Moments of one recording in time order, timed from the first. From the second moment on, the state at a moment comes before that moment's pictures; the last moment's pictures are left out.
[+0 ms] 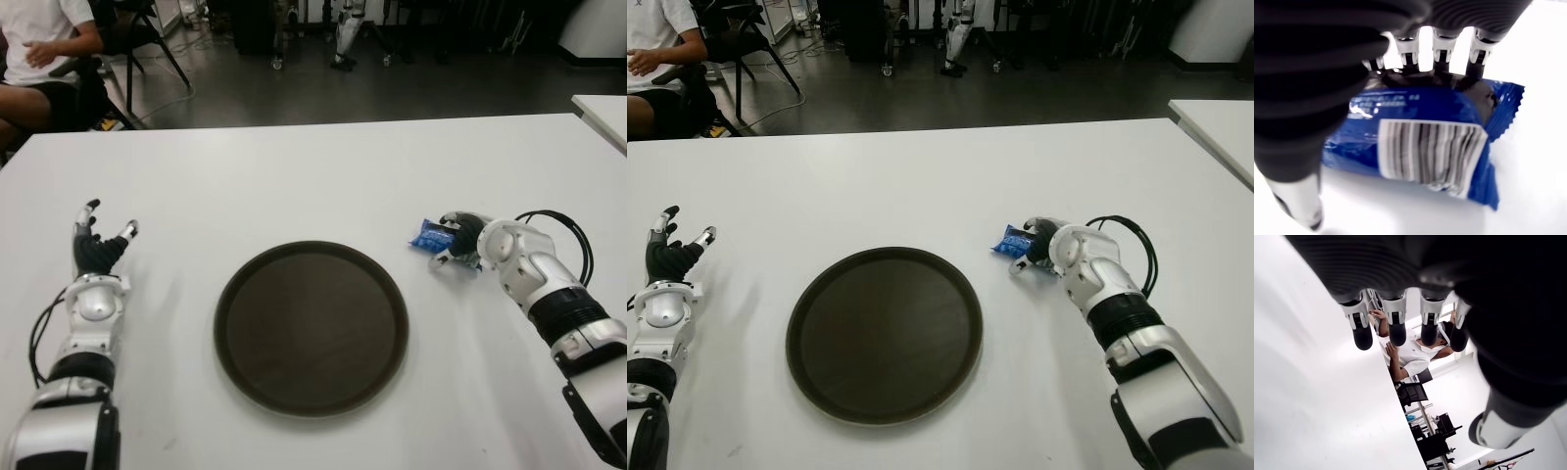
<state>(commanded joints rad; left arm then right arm) -0.50 0.37 0.16 1.09 0.07 -0.38 0.29 -0.68 -0.42 0.46 0.89 -0.62 0.18 0.25</state>
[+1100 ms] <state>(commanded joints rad) -0.49 0.37 0.16 1.09 0.08 -0.40 0.31 -0.70 -0.43 0.48 1.02 -0.64 0.00 0.07</state>
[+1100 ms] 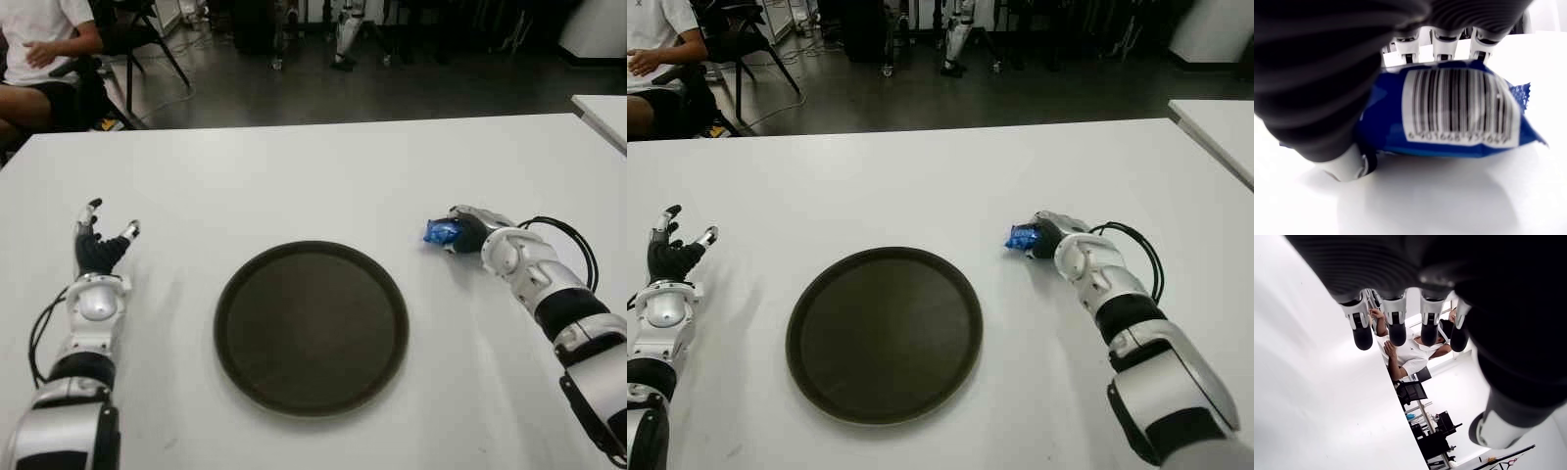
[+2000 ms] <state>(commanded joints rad) -0.49 0.36 0.16 1.07 0.08 -0.39 0.30 -0.70 -0.43 0.45 1.01 -0.62 0.02 0.05</state>
